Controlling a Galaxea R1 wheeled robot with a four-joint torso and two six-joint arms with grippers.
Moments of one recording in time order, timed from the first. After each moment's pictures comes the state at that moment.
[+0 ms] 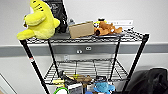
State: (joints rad) left arm 0.90 2.02 -0.99 -0.19 -0.10 -0.11; right arm -0.90 2.05 -1.06 0.16 0.00 0.17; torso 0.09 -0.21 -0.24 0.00
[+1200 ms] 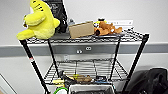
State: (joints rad) left arm 0.69 1.90 -0.78 -0.19 -0.08 -0.16; right arm -0.69 1.92 -0.86 0.23 -0.01 0.18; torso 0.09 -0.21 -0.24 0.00
